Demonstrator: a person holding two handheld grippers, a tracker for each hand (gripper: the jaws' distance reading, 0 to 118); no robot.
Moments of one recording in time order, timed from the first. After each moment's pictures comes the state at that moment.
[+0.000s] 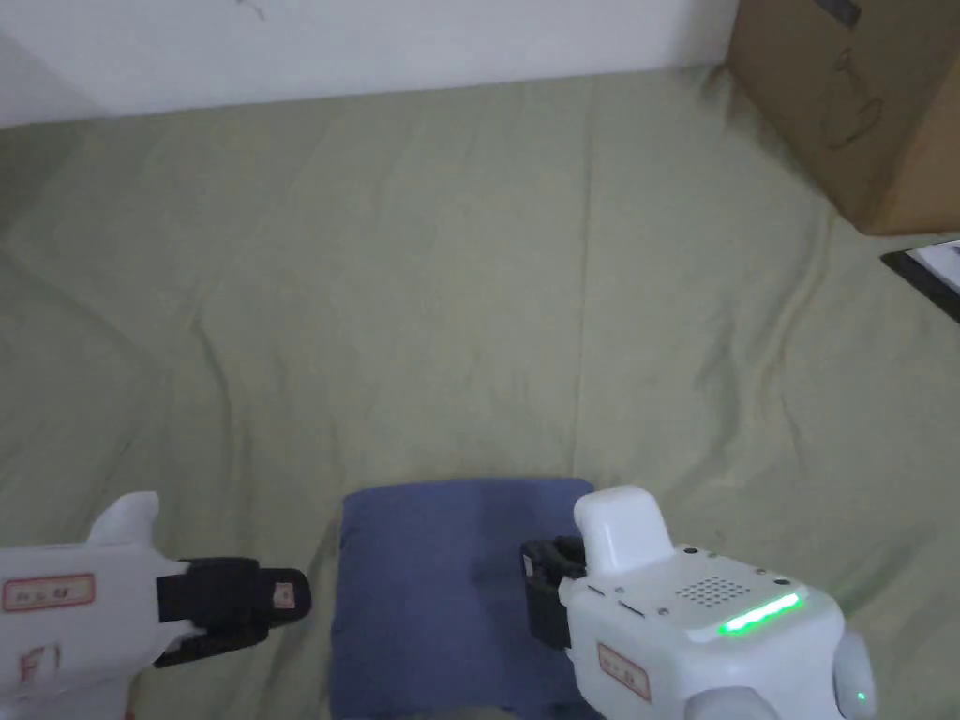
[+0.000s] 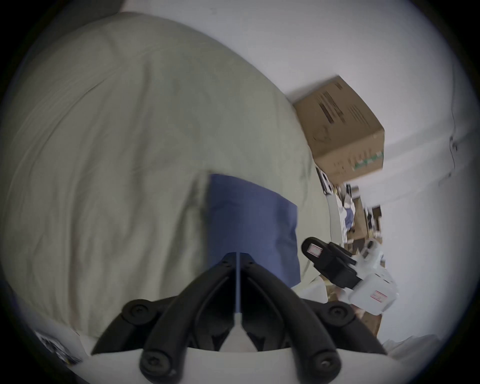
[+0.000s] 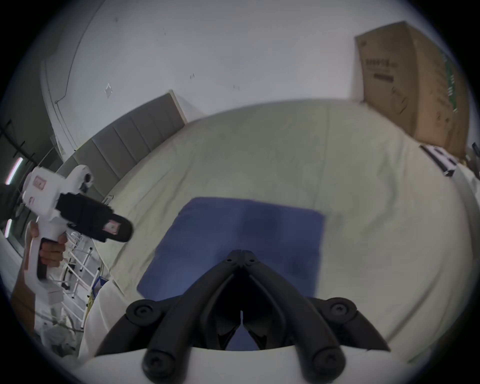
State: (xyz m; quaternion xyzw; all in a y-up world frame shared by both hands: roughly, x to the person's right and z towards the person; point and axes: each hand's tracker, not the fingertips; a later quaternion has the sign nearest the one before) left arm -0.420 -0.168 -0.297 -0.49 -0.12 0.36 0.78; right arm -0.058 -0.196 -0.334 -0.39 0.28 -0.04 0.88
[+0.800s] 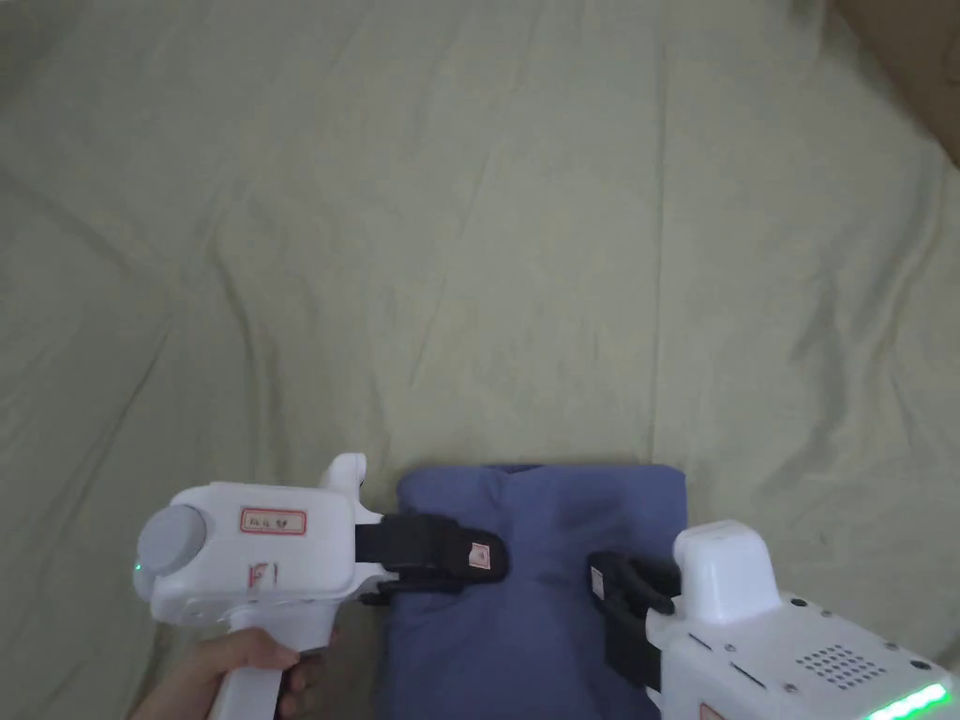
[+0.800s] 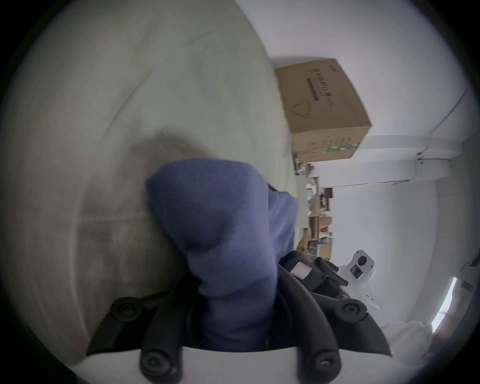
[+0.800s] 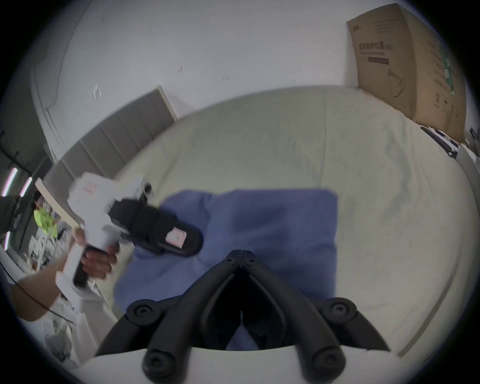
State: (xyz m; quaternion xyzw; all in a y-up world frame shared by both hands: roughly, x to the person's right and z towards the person) left arm -0.379 -0.299 -0.408 -0.52 -0.31 0.44 0.67; right arm -0.057 -0.228 -0.337 -0.37 0.26 -0.07 0.89
